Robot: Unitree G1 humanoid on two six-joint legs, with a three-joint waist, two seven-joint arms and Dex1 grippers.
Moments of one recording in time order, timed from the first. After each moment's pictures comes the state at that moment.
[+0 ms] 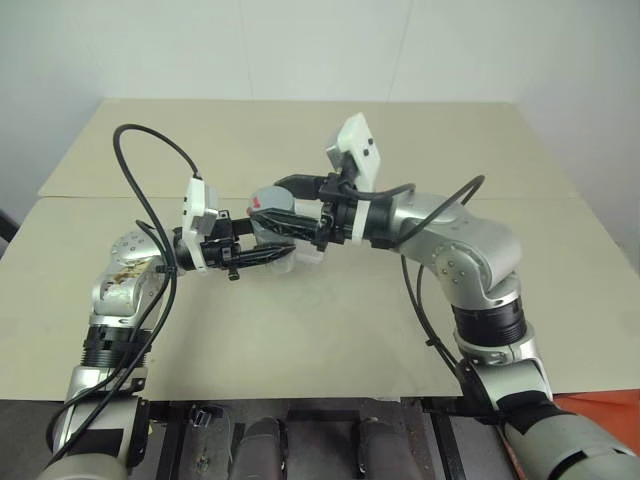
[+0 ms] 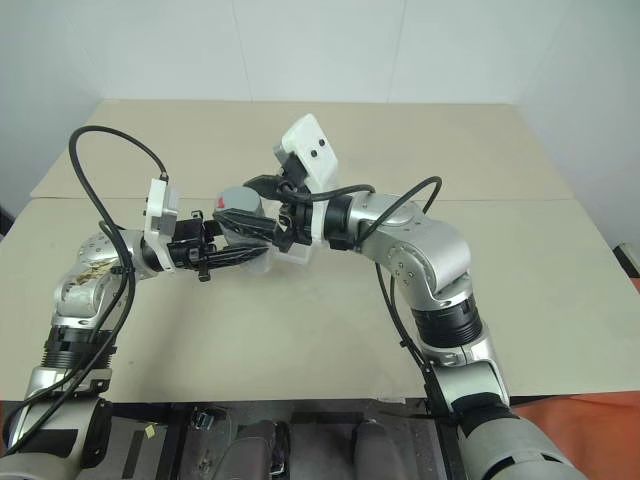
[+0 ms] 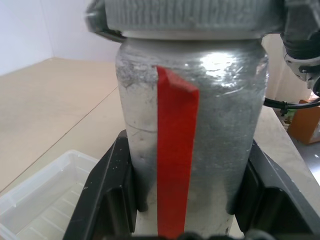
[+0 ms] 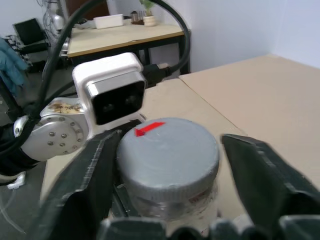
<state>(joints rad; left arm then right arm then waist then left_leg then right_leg) -0.59 0.57 0.06 0.14 -0.53 0.27 -1.30 -0.89 -0.25 0.16 -0.23 0.58 0.88 0.63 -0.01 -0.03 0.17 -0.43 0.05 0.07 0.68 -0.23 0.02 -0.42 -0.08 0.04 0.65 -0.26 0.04</state>
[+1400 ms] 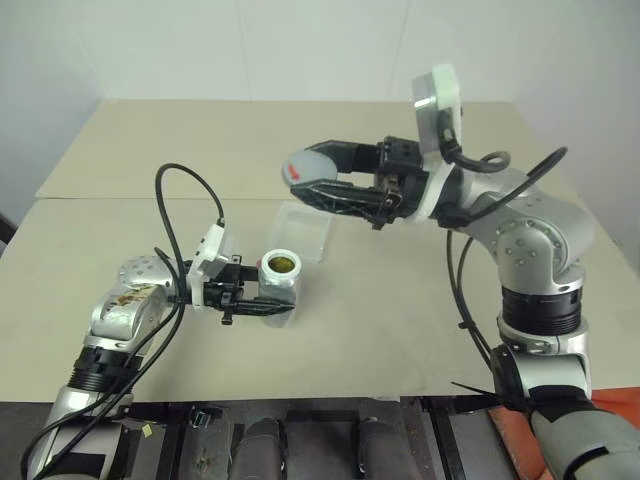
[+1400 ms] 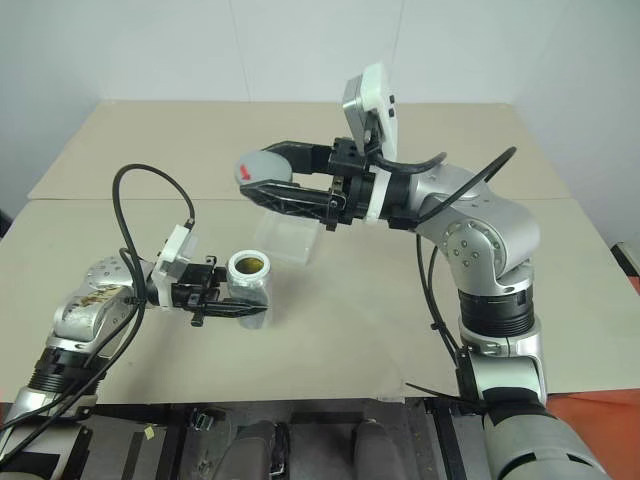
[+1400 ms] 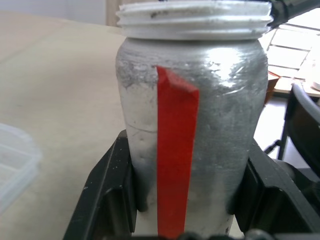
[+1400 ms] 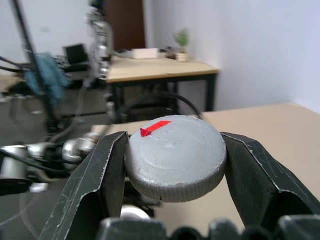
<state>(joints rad) -0.46 0.65 -0.01 0.05 -0.55 0.32 -1.43 -0.89 -0.43 0.01 -0.22 0.71 0.79 0.80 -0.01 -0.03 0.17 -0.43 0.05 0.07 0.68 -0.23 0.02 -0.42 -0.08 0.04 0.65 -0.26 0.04</state>
